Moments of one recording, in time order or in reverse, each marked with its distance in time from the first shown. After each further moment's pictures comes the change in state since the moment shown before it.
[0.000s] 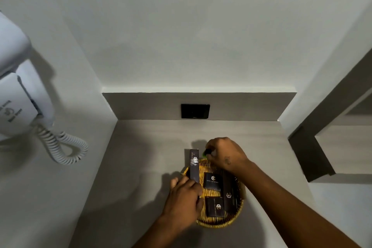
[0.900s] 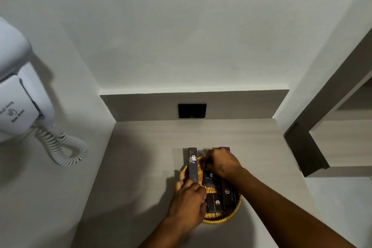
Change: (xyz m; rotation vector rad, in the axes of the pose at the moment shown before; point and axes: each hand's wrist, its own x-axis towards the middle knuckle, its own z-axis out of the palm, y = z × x) left_hand -0.009 0.012 0.007 0.030 -0.068 0.060; right_hand -0.008 0.009 0.040 -0.030 -0.121 0.157
